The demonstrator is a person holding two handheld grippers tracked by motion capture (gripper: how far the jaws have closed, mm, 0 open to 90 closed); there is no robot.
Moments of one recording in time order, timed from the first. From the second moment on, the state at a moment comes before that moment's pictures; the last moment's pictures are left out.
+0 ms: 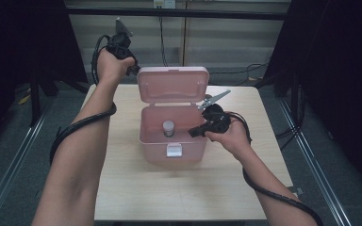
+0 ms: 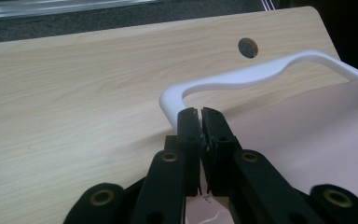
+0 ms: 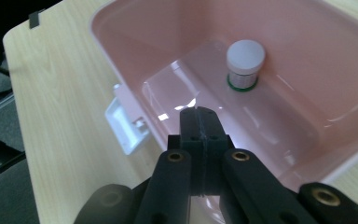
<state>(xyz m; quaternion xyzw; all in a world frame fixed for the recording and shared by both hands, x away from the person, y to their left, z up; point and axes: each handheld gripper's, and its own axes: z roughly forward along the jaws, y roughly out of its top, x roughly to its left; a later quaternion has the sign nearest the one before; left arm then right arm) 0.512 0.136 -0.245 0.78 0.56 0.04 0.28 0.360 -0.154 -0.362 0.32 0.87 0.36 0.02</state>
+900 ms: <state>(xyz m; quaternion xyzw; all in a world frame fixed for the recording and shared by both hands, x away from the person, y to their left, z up) 0.500 0.142 -0.247 0.78 0.55 0.02 0.30 0.367 -0.165 -0.349 0.33 0.86 0.38 0.04</state>
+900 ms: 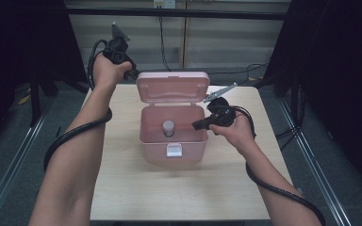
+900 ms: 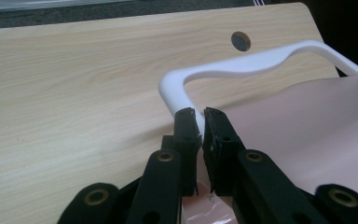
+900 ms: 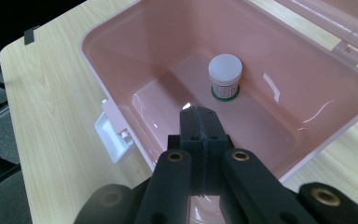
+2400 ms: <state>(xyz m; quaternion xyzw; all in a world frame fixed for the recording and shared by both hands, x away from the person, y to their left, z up) 0.475 0.139 -0.286 0.79 0.54 0.01 0.28 0.365 -0.181 -0.341 0.34 0.85 0.40 0.05</state>
